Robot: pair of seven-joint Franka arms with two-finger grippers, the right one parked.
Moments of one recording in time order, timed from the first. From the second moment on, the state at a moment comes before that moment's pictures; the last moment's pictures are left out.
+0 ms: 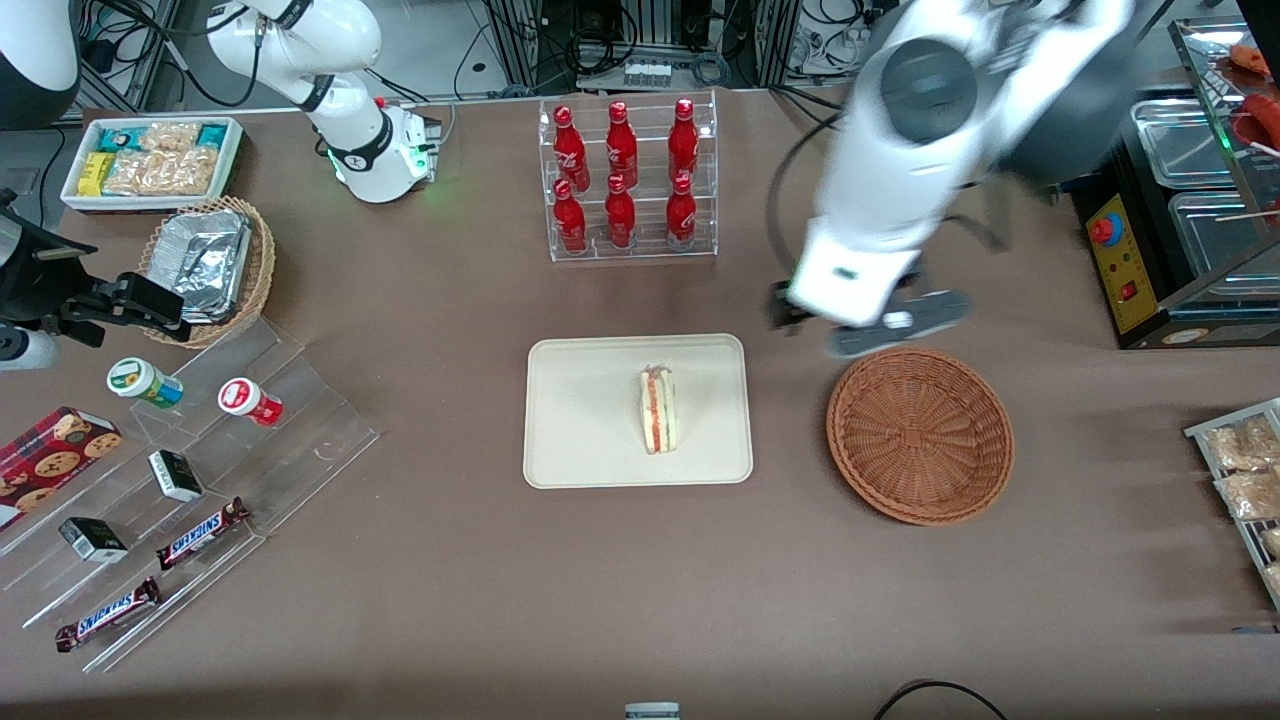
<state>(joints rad) -0.65 0.20 0.22 -1.39 -0.02 1.53 -0.71</state>
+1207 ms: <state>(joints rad) 0.04 0.04 -0.12 -1.51 -0.03 1.49 -0.17</state>
